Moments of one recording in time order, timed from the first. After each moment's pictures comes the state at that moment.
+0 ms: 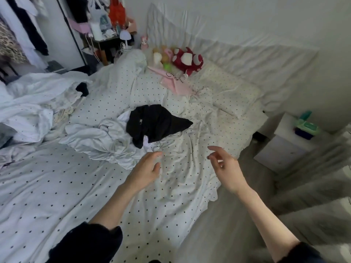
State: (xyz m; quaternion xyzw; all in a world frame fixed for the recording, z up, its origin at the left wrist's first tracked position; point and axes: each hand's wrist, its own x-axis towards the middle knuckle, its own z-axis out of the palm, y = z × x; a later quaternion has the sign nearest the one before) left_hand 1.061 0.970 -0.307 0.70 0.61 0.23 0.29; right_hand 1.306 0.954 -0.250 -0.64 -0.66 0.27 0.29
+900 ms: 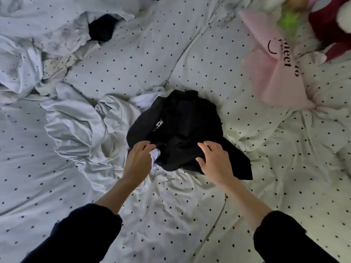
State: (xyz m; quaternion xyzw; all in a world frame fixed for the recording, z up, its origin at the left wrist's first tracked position) left_hand 1.040 1.308 -0.542 0.45 0.87 0.14 0.13; right_hand 1.223 1.455 -0.542 -0.37 -0.91 0.21 -0.03
